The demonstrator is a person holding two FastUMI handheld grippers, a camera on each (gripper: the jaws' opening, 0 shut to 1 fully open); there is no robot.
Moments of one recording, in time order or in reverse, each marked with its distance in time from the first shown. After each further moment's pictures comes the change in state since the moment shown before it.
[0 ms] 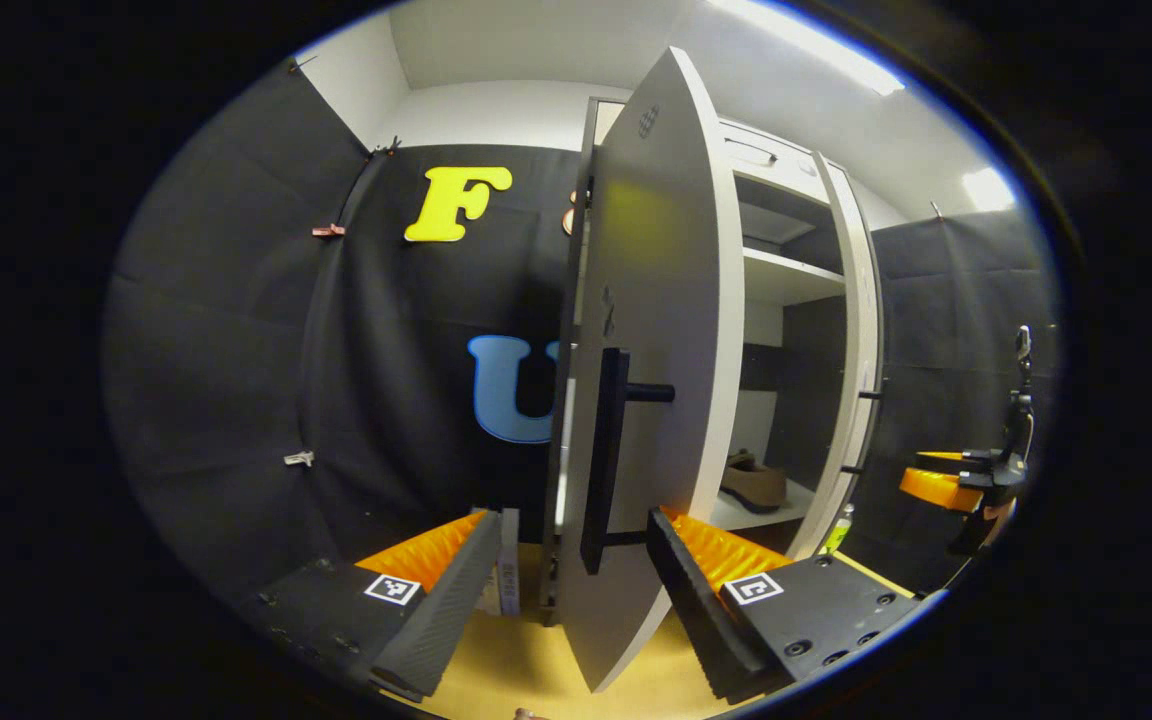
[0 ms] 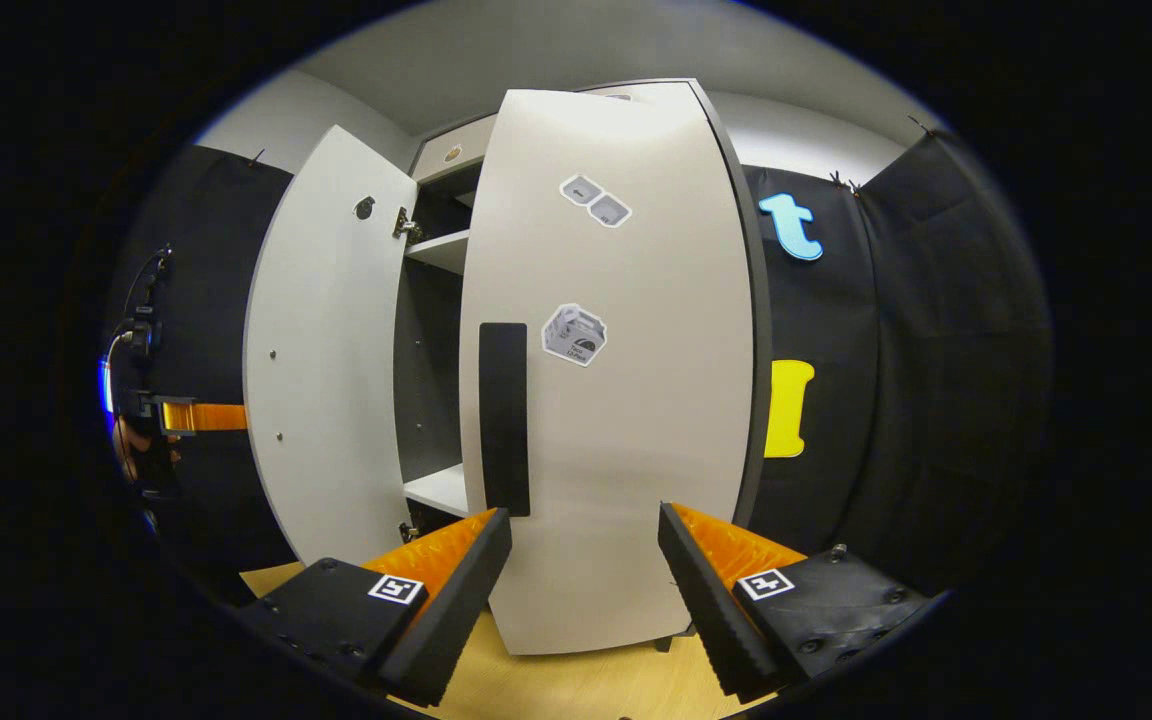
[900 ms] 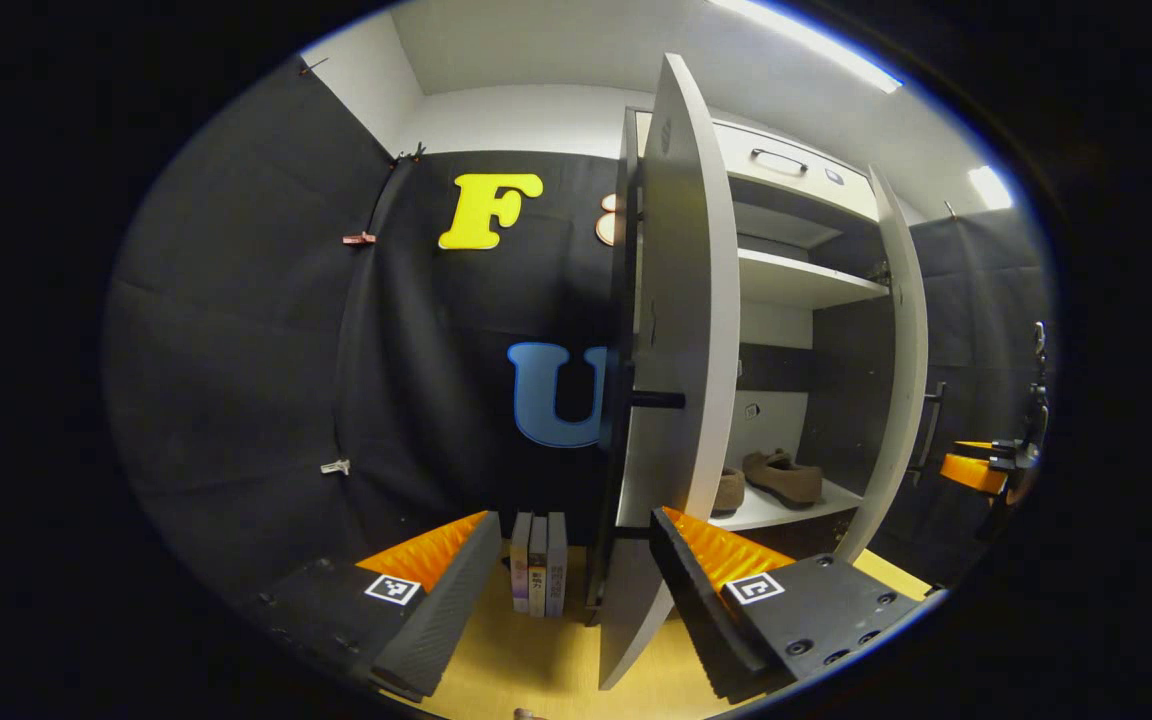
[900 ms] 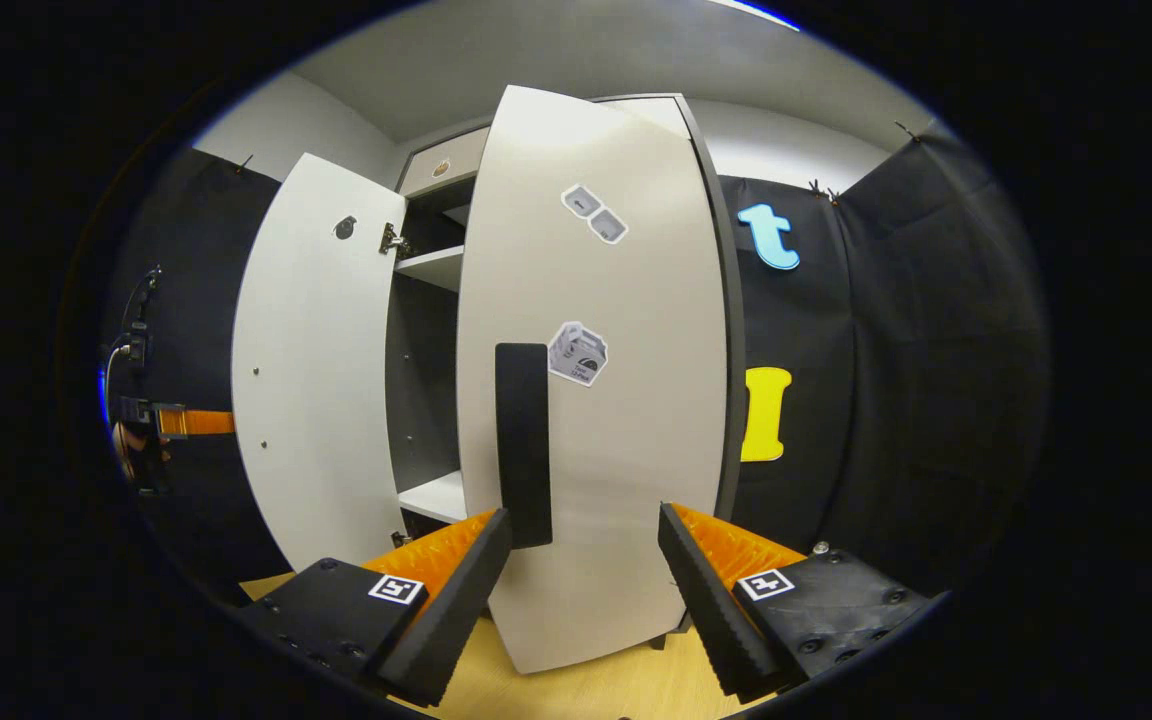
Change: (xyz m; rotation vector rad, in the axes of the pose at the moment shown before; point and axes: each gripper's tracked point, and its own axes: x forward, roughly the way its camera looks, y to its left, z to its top) left arm -0.014 0.069 0.014 0.037 -0.009 0.080; right arm -0.025 -0.002 0.015 0.007 -0.024 -0.073
